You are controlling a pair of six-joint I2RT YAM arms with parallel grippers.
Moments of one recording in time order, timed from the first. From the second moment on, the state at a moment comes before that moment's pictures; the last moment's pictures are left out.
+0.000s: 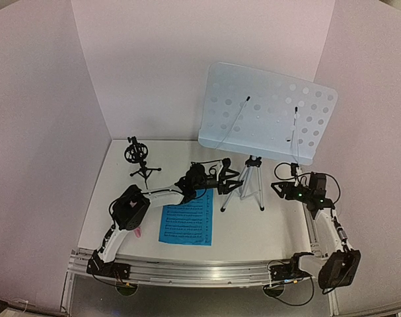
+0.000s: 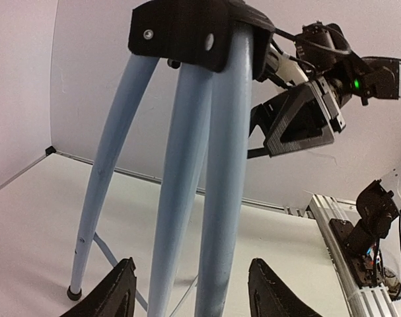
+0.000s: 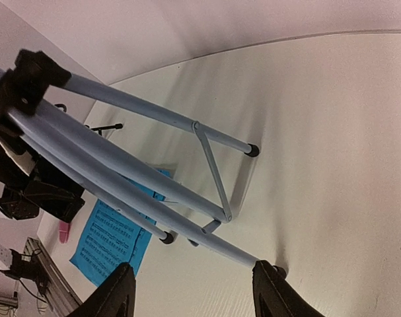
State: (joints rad) left arm -0.90 2.34 1.71 0.68 0.59 -0.21; right arm -0.07 1.08 0.76 -0.28 -0.71 0.19
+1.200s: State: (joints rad) left arm -0.93 2.27 1.64 0.63 0.57 -0.22; right arm 0.18 1.22 0.73 -0.11 -0.53 -0.30
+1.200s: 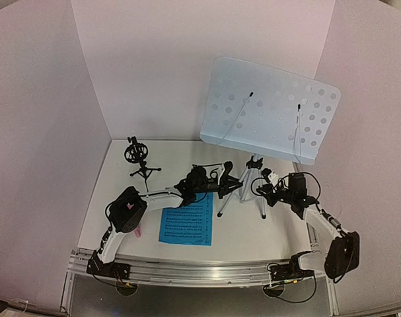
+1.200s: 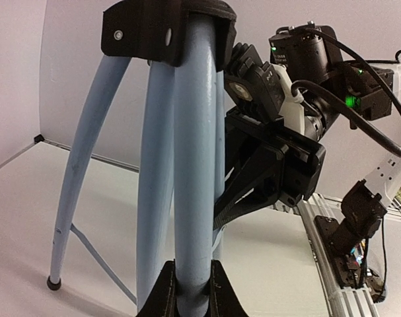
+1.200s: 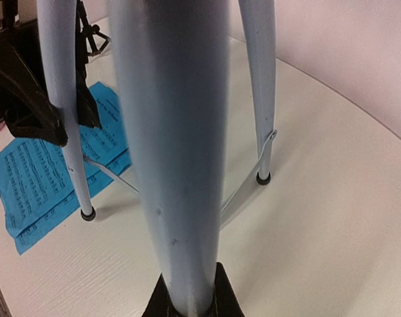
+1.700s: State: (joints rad) left arm -0.95 2.26 1.59 0.63 0.65 -0.17; right arm 0.18 1.06 0.67 -0.32 -0.44 -0.41
